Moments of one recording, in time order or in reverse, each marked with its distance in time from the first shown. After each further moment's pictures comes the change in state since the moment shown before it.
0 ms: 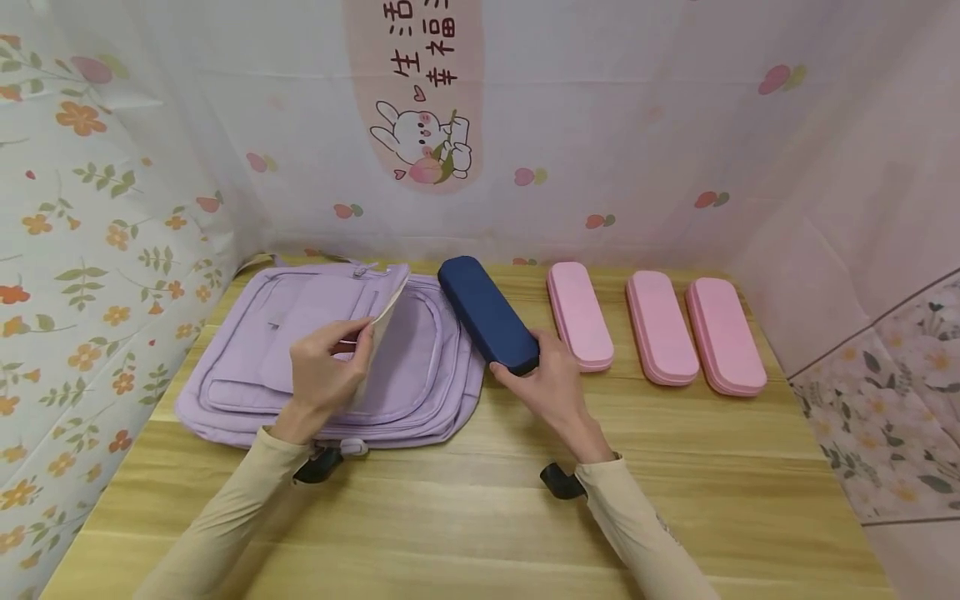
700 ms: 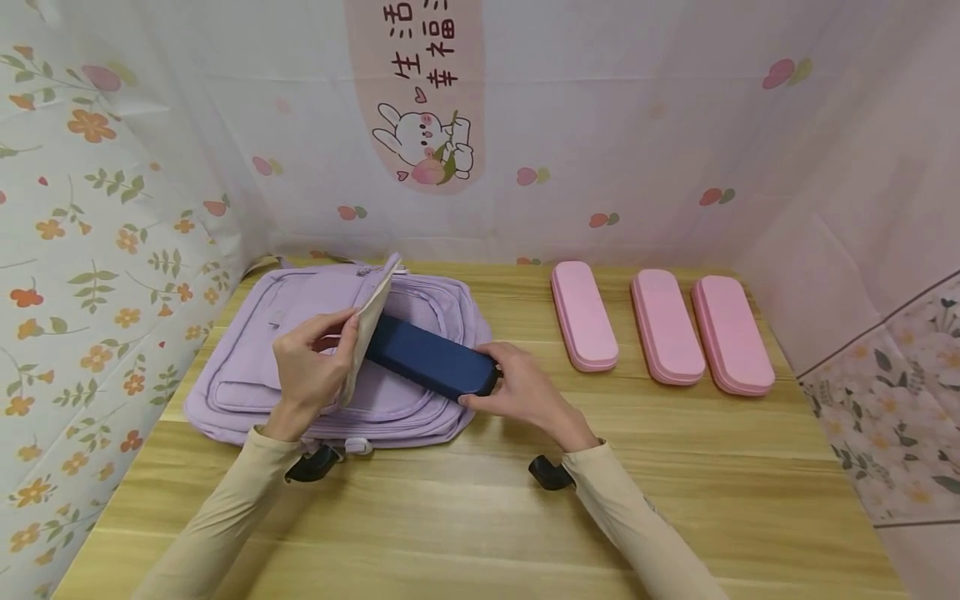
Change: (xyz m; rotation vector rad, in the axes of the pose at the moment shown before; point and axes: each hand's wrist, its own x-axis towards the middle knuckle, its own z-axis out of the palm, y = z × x) left_hand 0.011 0.005 -0.014 -0.116 0.101 -0.133; right_hand 0.009 -0.012 0.017 0.120 -0.406 -0.246
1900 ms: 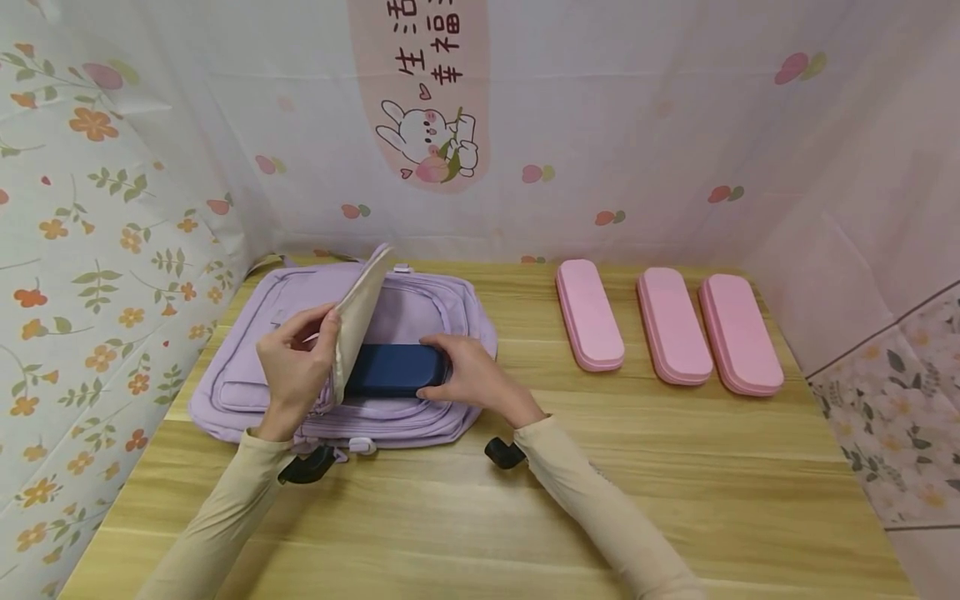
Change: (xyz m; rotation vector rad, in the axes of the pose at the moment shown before) left_hand 0.003 -0.002 -0.014 -0.155 0.070 -0.201; right_hand 0.057 -0.020 0.043 0.052 -0.088 -0.112
